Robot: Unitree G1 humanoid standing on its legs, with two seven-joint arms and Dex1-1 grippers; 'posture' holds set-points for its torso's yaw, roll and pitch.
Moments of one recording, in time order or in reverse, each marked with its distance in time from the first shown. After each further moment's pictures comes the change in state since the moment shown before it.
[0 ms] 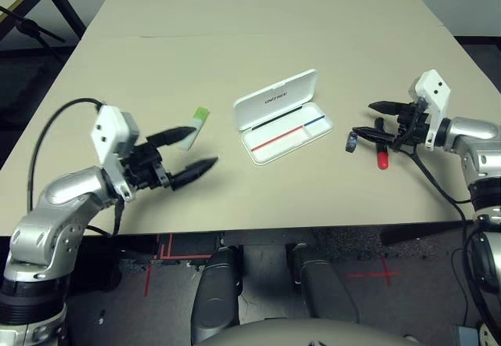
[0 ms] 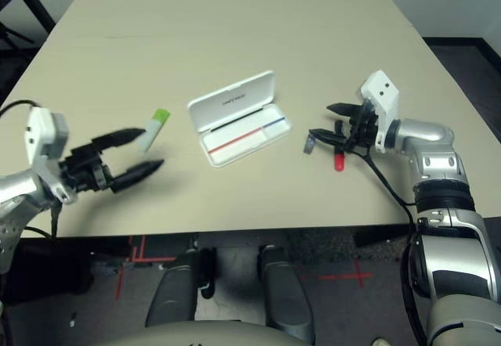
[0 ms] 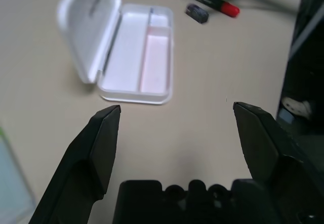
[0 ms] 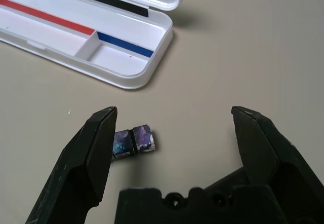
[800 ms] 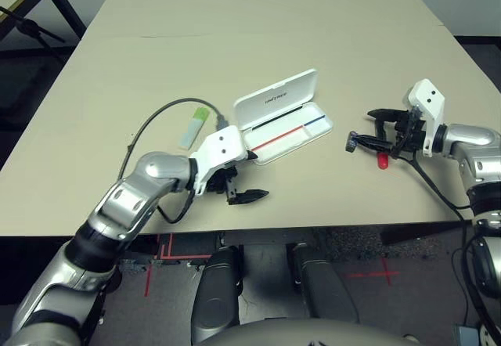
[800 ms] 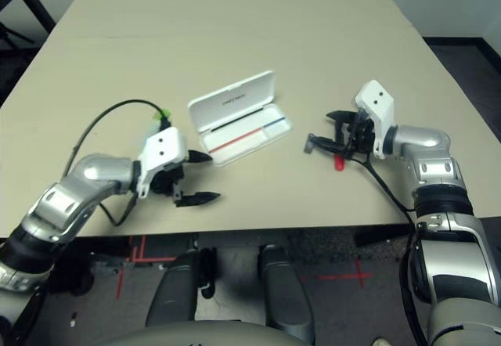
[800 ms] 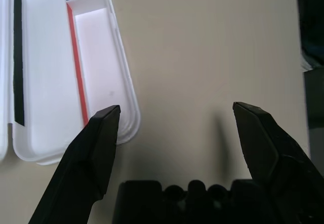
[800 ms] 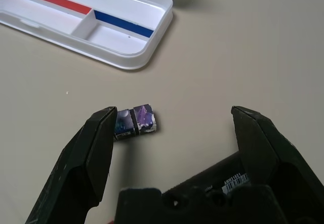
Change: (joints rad) left arm -0.445 -0.118 -0.494 0.211 0.381 0.047 -0.024; right arm 0.034 -0.006 0.003 -0.008 -0.019 -0.016 -0.015
